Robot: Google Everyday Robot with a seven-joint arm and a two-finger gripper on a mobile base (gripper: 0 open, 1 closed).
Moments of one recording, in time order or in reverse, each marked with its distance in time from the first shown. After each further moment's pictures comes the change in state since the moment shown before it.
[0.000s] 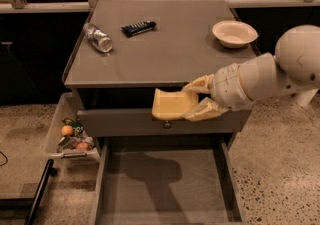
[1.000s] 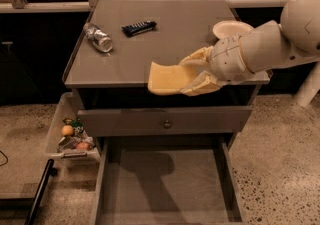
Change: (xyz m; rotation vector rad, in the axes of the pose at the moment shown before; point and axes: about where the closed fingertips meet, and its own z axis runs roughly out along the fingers) arm -0.042 -0.047 -0.028 0.066 -0.008 -0.064
